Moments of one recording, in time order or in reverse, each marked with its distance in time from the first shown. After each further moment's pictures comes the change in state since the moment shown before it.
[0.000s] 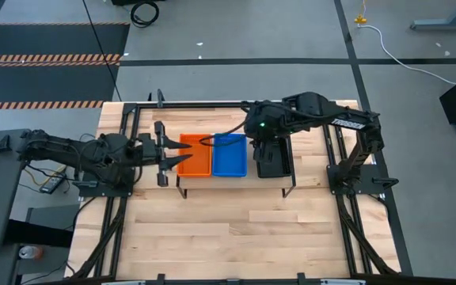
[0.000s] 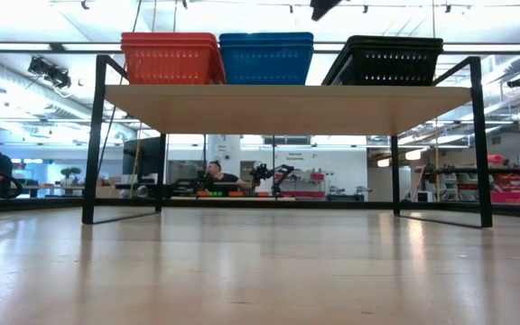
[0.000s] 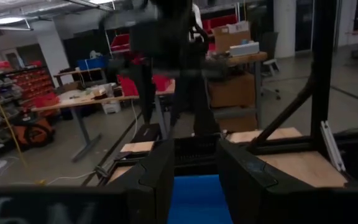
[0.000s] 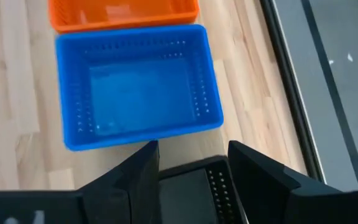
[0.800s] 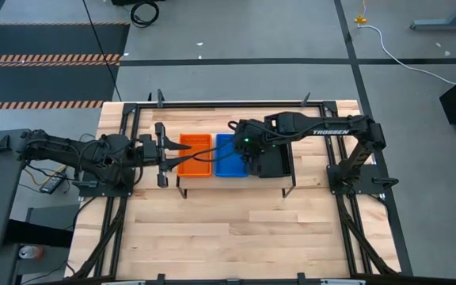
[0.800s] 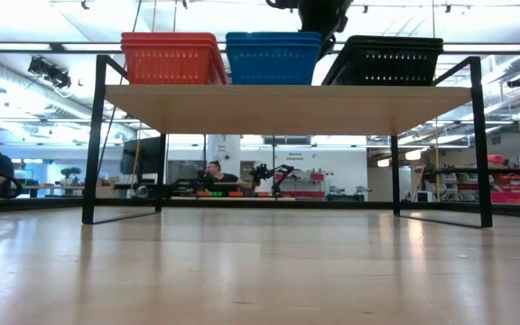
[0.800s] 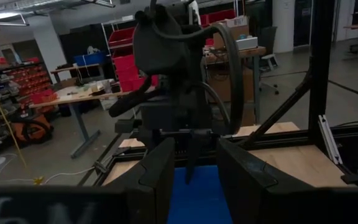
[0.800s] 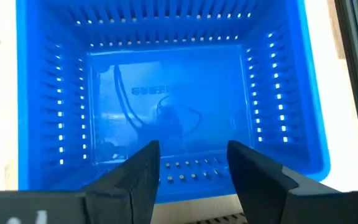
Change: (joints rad) left arm -0.001 -0.005 0.000 -0.025 0.000 -0.003; right arm -0.021 -0.028 -0.437 0.383 -0.110 -0.063
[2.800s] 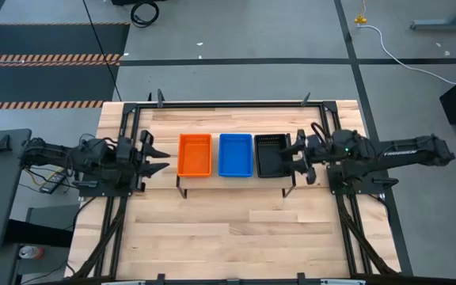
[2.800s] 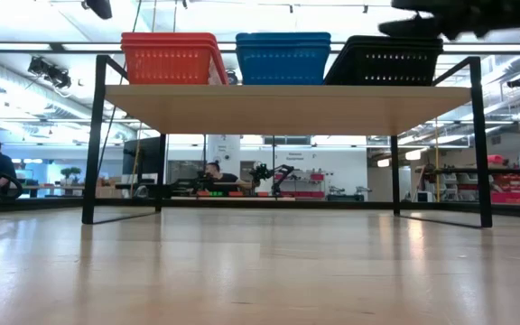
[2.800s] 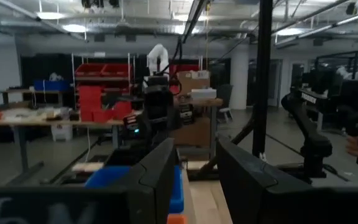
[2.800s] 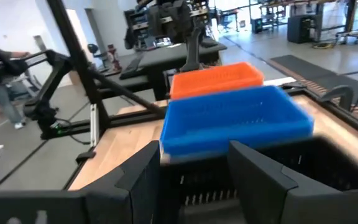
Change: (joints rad) left arm 0.001 -0.382 -0.344 0.175 0.166 -0.143; right arm 0.015 -1.088 -1.244 1.160 -0.179 0.144
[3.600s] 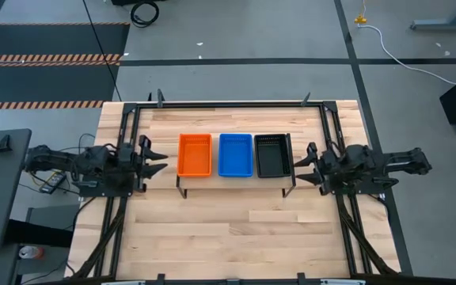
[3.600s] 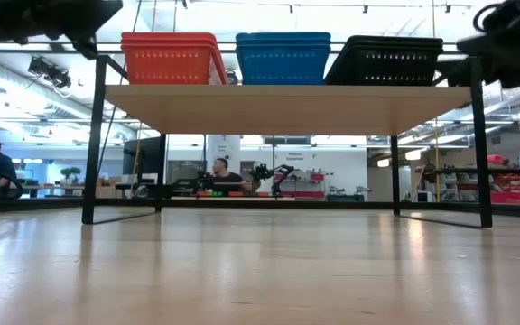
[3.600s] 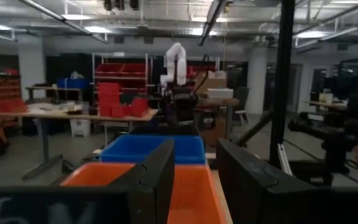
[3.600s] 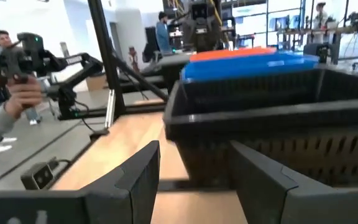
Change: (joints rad) left arm 0.023 -0.204 -0.241 0.042 -0.062 -0.012; right arm 0.102 -0.622 -0.380 -0.152 0.041 -0.072
